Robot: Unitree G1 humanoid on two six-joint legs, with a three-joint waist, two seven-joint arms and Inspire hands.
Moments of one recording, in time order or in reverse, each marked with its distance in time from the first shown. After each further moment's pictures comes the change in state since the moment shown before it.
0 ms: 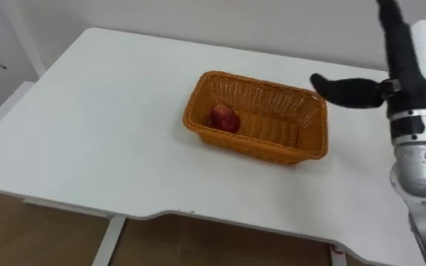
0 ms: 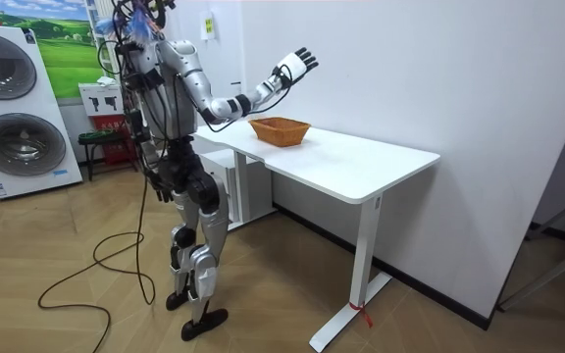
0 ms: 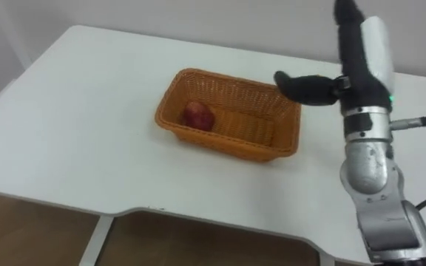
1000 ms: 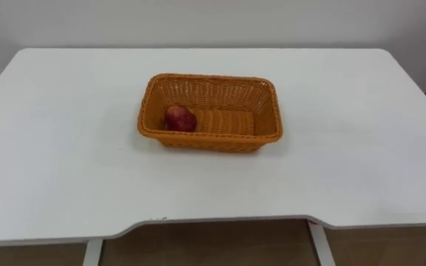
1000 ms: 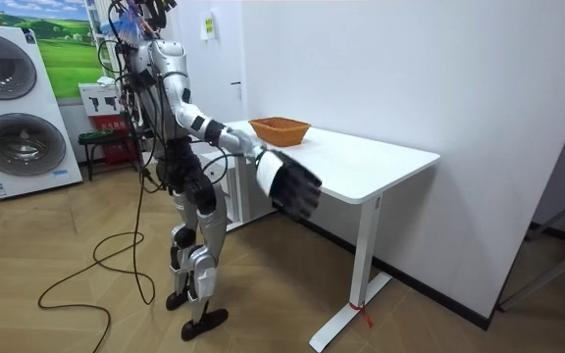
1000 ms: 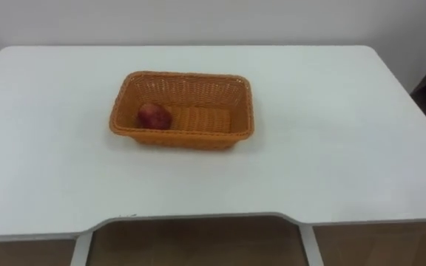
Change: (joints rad) left arm 0.040 -0.029 0.137 -0.071 0.000 0.077 0.083; right arm 0.187 0.009 -0.458 0.760 0.680 0.069 -0.552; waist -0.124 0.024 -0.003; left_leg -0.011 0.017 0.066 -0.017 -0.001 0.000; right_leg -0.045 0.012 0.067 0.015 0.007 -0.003
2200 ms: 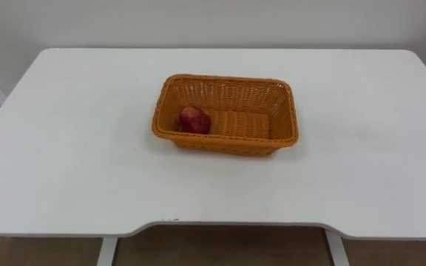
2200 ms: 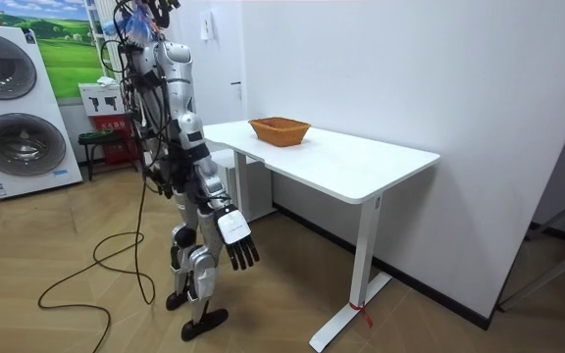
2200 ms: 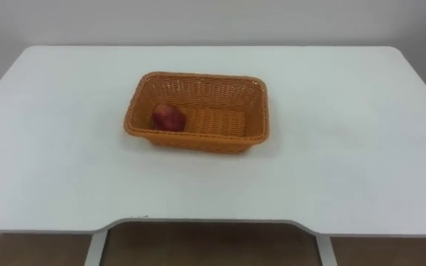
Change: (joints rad) left arm -0.018 -0.054 -0.079 0.054 0.000 0.029 -0.002; right arm 0.084 0.214 0.520 0.542 -0.486 0.169 0.568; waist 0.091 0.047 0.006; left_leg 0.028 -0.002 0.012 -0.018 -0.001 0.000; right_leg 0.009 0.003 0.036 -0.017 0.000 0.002
